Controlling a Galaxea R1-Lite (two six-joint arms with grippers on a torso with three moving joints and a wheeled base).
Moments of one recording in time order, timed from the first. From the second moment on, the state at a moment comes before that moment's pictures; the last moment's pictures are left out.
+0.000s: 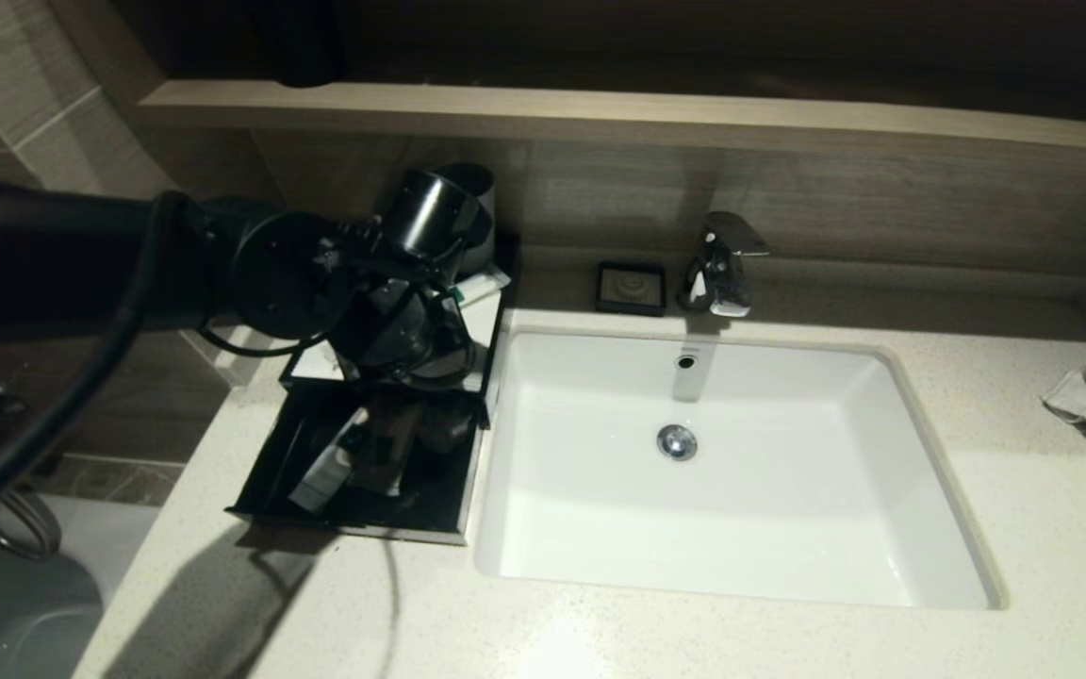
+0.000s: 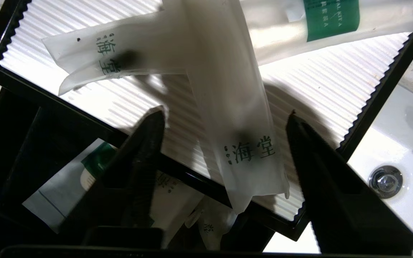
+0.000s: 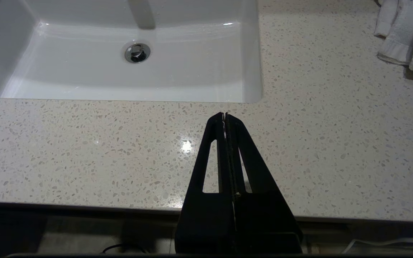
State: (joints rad) left arm -0.58 1.94 -1.67 0.44 0.58 -0.74; right arm 0.00 0.00 0.00 0.00 -0.01 0.04
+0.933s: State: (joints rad) left arm -0.58 1.85 -1.66 0.50 0.58 -0.72; right arm 0.00 0.00 0.00 0.00 -0.01 0.04
